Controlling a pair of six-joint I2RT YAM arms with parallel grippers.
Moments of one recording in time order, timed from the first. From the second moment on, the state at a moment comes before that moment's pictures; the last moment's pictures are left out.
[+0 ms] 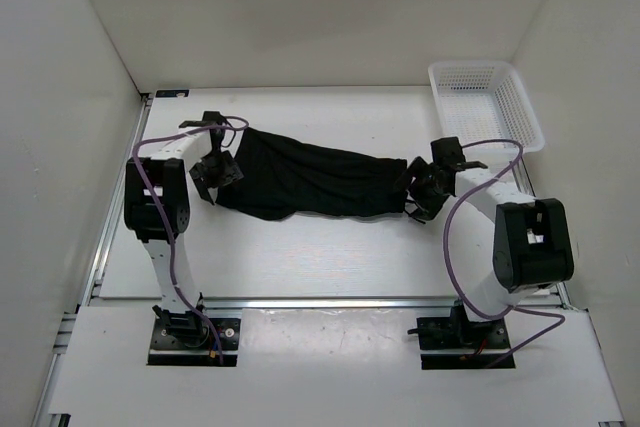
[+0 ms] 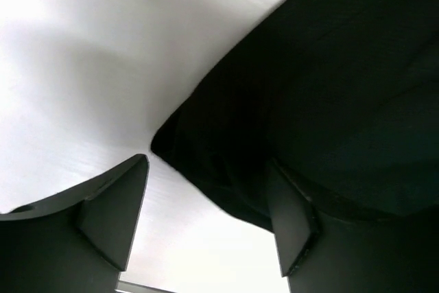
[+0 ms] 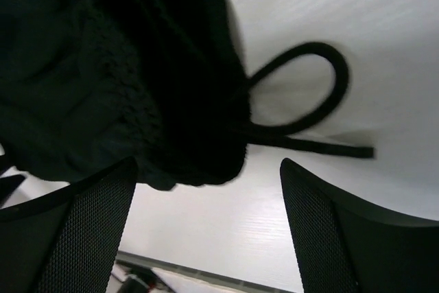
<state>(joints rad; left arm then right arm) -0.07 1.99 1.44 -0.91 -0.13 -0.56 0.16 1.58 0.93 -0.48 -0.24 0.85</state>
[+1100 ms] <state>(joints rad) -0.11 1.67 1.05 -0.86 0.00 -0.59 0.15 1.36 0.67 -0.48 -0.18 0.88</state>
